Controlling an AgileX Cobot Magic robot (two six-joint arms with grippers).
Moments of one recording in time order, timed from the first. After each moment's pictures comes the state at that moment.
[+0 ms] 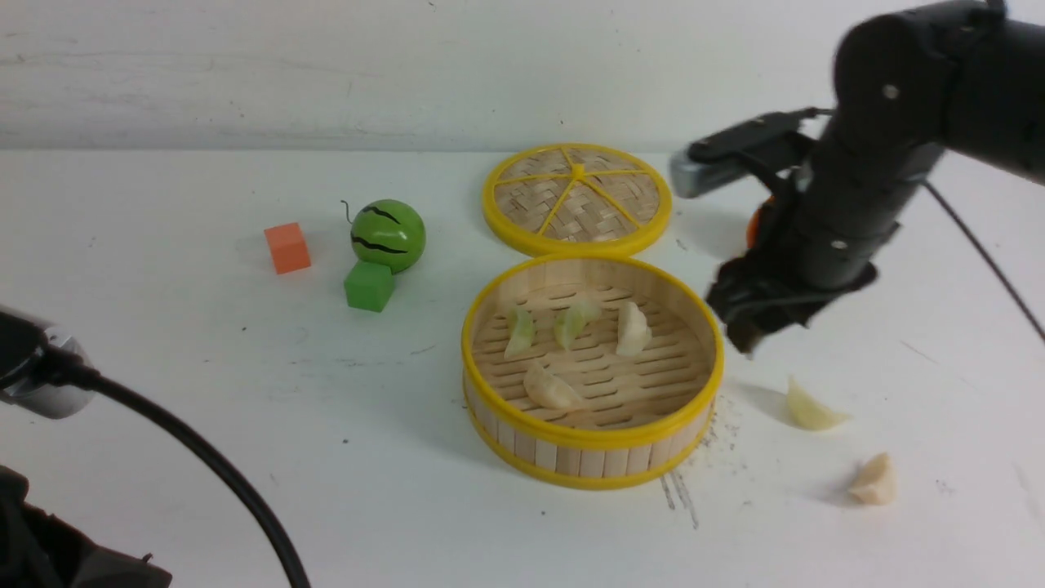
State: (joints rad) right arm 0.31 1.80 -1.53 0.02 1.06 -0.11; left arm -0.53 0.78 -0.82 -0.07 1.06 -0.11
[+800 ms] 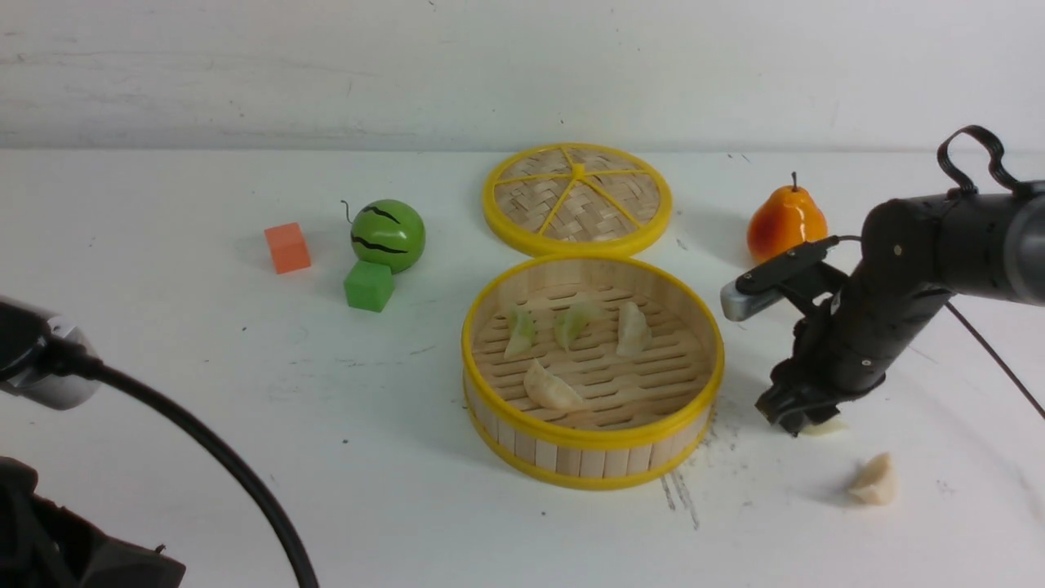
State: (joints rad) right arm 0.18 1.98 -1.33 0.06 0.67 -0.34; left arm -0.53 0.78 -0.82 -0.09 1.03 -0.10
